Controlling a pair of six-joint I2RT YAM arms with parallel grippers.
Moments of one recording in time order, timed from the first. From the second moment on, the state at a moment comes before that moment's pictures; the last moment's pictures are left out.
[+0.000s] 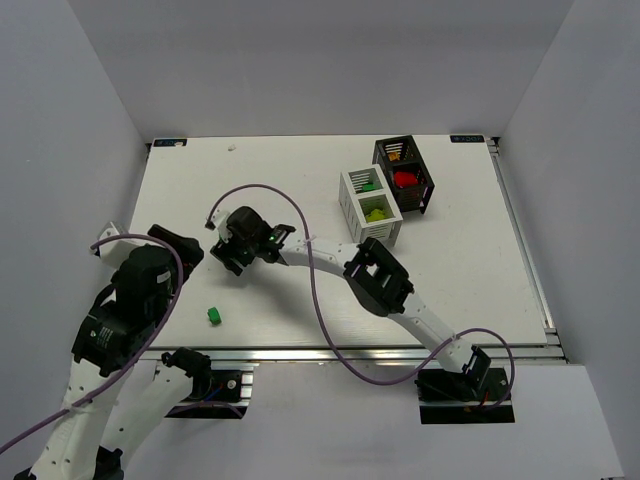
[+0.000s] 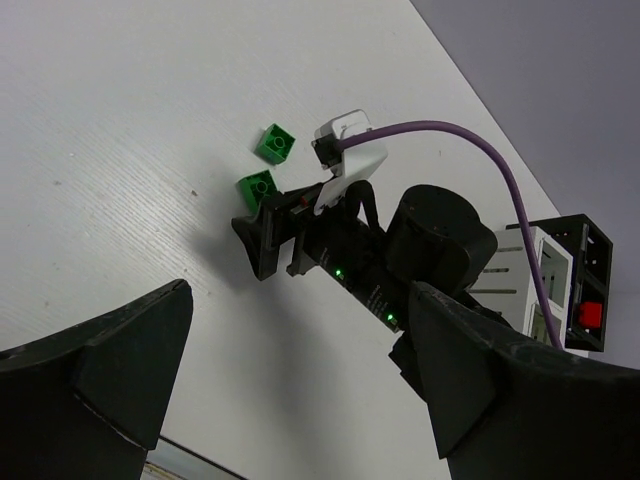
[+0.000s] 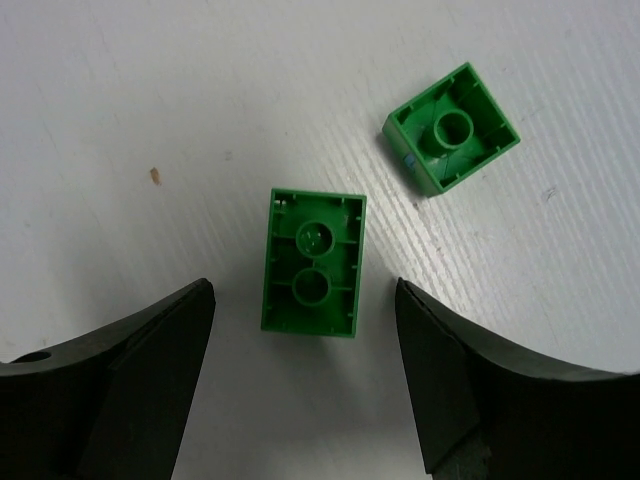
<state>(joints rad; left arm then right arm) -0.42 0.59 1.07 -1.02 -0.61 -0.99 1.06 2.53 2.11 -0.25 -0.10 -0.08</state>
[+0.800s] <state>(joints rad) -0.42 0.48 0.87 -1.01 -0.59 -1.12 1.00 2.03 1.60 -0.12 -0.40 -0.19</state>
